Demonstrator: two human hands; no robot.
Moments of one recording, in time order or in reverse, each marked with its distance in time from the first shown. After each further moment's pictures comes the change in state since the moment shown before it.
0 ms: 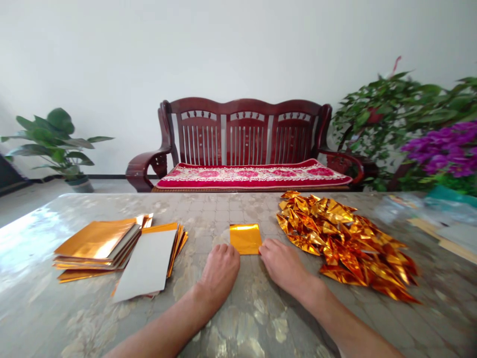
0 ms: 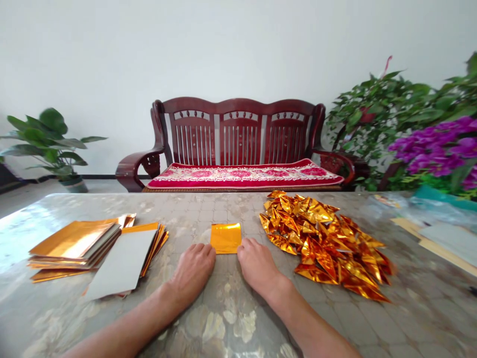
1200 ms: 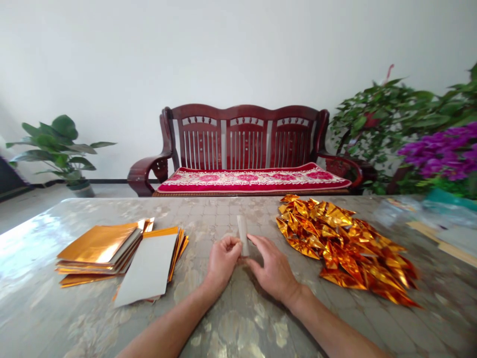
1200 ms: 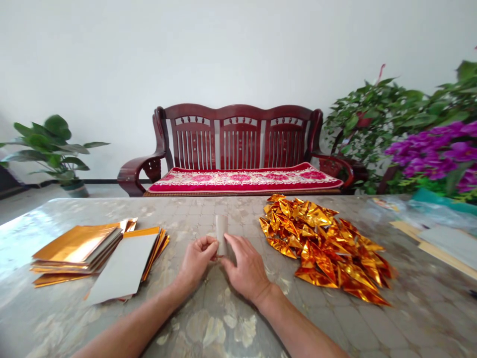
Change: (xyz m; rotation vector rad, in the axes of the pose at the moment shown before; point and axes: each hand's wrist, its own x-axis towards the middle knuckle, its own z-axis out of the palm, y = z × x) left_hand 0.026 -0.001 0.022 -1.424 0.383 -0.470; right_hand 0.003 -0.022 0.016 0.589 0.442 0.053
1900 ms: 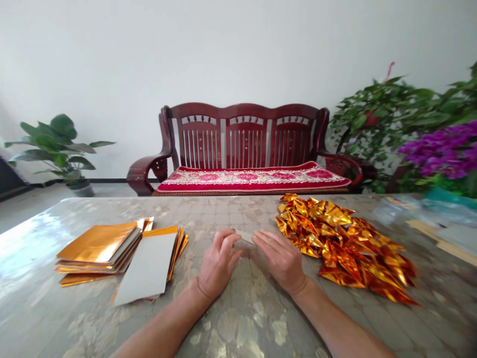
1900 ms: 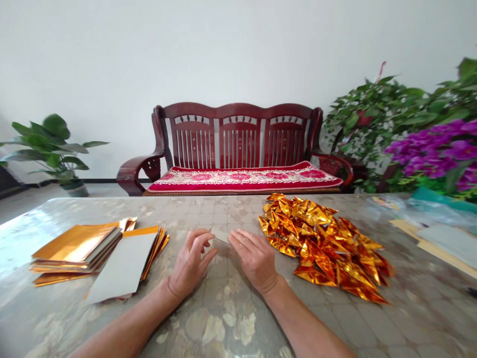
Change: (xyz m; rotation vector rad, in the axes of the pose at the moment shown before) left_hand -0.009 -0.004 -0.025 0.570 0.129 0.828; right_hand 0.005 0.023 -0.019 -0.328 0.297 -0.430
